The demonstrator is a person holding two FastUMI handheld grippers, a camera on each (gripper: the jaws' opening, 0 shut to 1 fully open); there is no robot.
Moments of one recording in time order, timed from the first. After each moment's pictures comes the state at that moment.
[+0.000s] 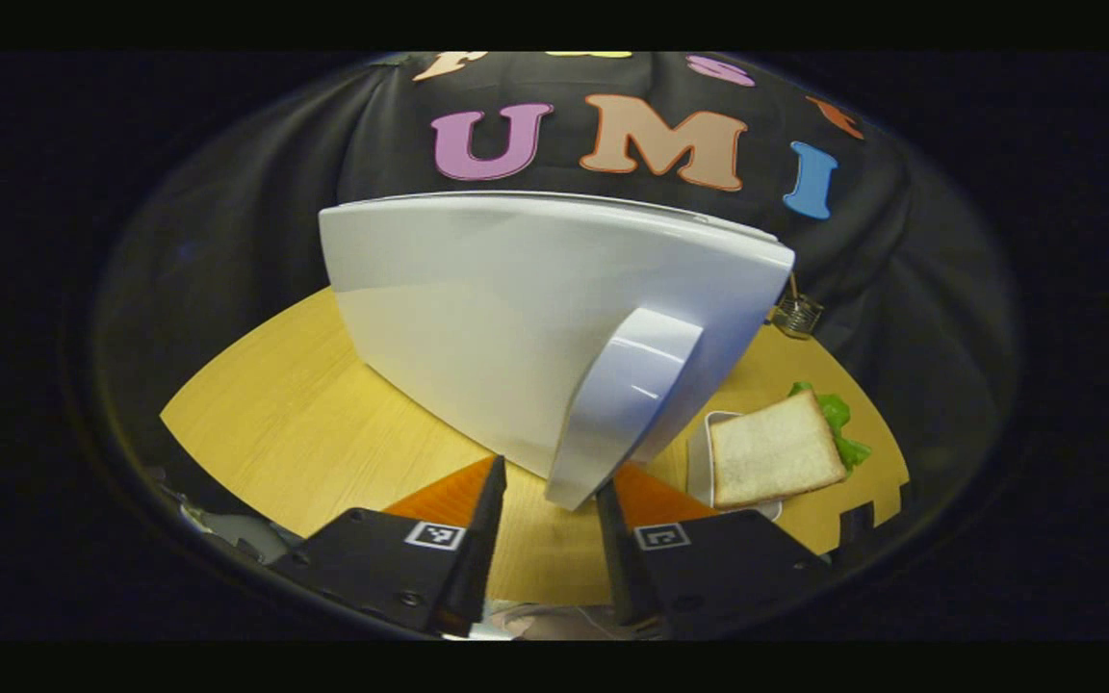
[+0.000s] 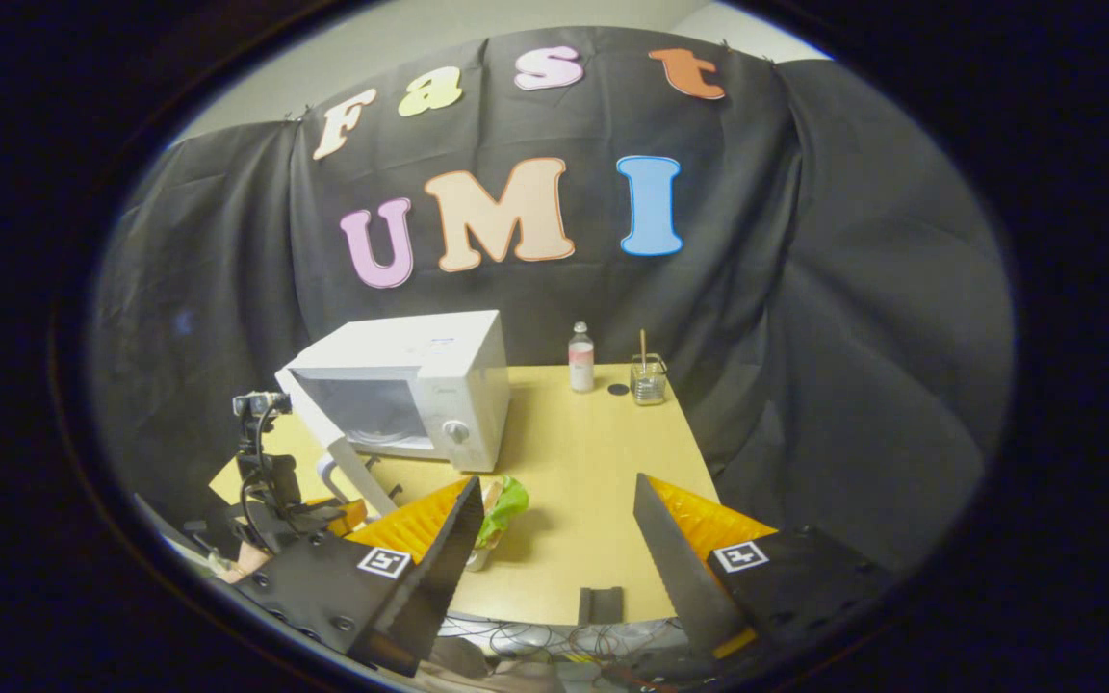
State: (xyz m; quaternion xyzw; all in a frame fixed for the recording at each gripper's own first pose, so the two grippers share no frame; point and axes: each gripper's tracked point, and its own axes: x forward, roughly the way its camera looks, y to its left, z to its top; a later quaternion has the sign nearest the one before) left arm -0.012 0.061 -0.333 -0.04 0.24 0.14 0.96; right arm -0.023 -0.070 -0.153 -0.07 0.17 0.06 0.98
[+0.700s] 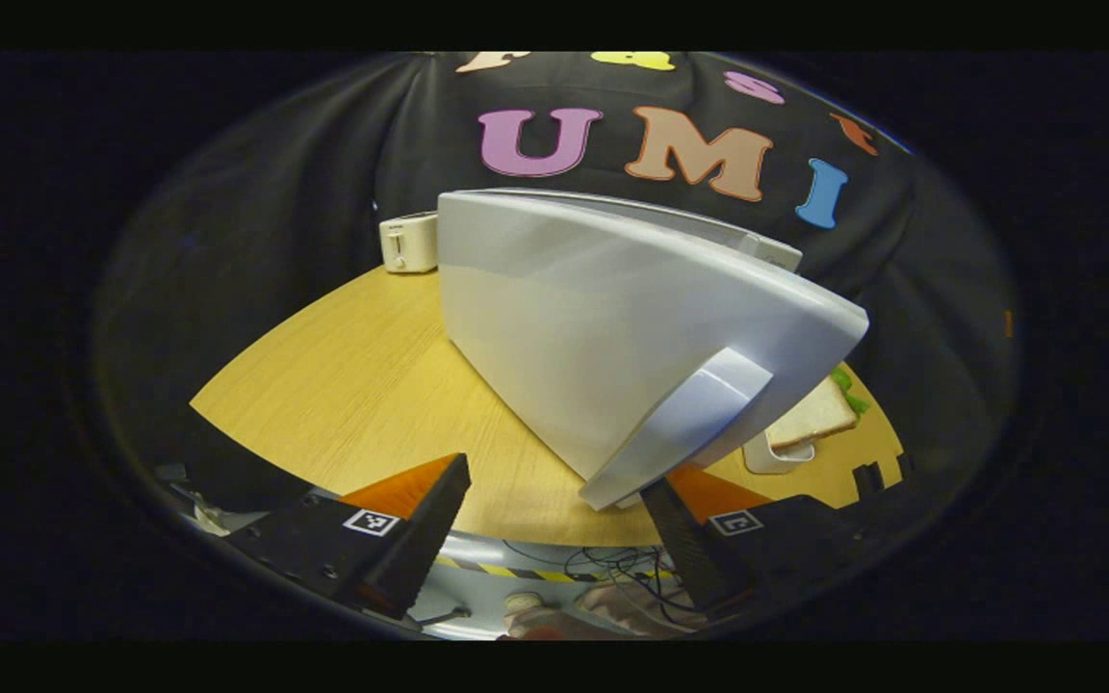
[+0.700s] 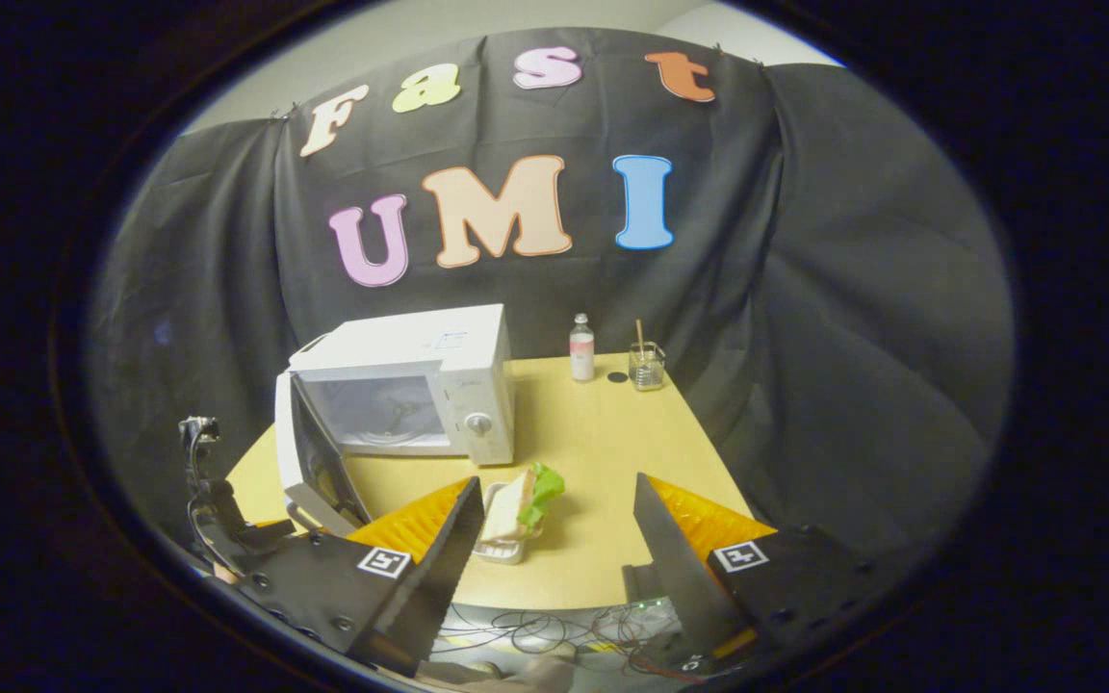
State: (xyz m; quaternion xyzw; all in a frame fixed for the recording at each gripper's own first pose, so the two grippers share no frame) left arm -0.116 0.142 -0.321 -0.05 0.25 0.12 0.96; right arm -0.067 -0.001 -0.166 -0.06 0.17 0.01 0.98
